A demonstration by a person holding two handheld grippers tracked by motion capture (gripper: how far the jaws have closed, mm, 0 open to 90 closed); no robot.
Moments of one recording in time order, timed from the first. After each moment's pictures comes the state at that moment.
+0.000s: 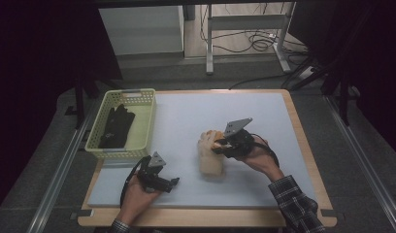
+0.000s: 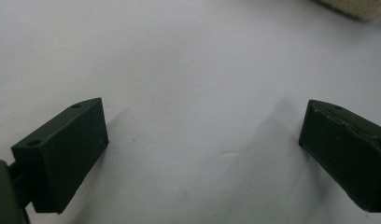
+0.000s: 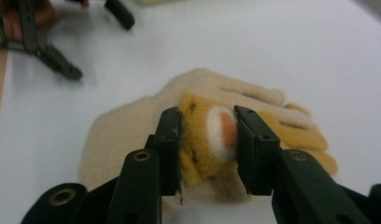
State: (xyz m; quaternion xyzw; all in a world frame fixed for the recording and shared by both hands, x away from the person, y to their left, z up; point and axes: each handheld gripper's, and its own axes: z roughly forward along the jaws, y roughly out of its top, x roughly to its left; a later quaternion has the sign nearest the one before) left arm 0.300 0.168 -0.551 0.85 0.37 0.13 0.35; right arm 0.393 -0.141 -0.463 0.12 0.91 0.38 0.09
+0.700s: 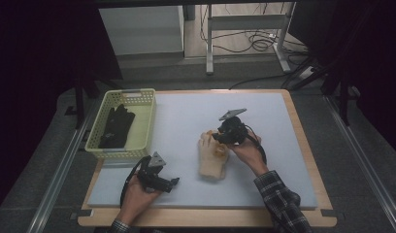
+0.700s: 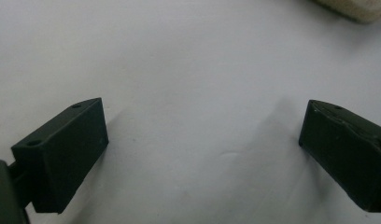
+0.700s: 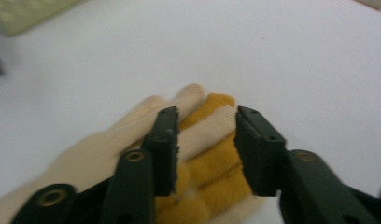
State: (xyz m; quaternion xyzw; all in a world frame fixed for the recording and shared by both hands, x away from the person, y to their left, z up) left arm 0.300 0.168 -0.551 0.85 0.37 0.13 0.35; right arm 0.436 -0.122 -0.480 0.32 0.87 0.35 0.14
